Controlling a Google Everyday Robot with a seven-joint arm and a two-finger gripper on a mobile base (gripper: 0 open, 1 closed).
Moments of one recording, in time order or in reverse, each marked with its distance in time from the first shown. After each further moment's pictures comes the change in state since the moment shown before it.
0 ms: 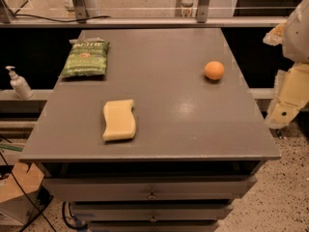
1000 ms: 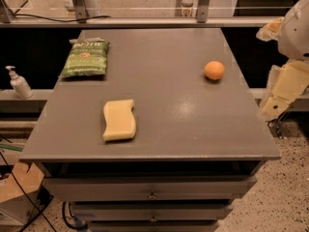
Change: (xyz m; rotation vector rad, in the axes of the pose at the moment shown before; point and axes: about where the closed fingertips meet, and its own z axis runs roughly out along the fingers) arm -0.010 -0.015 0.008 0.021 -0.109 -0.017
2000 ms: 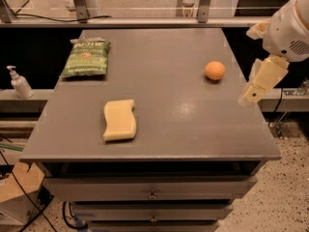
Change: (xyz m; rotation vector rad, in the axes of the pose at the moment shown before) arm -0.009 -0.043 0.038 0.028 -0.115 0.050
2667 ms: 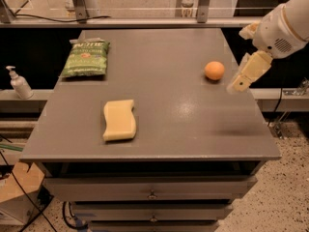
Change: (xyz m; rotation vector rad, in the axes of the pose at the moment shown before) arm 0.004 -0.044 0.040 -0.011 -0.108 0.070
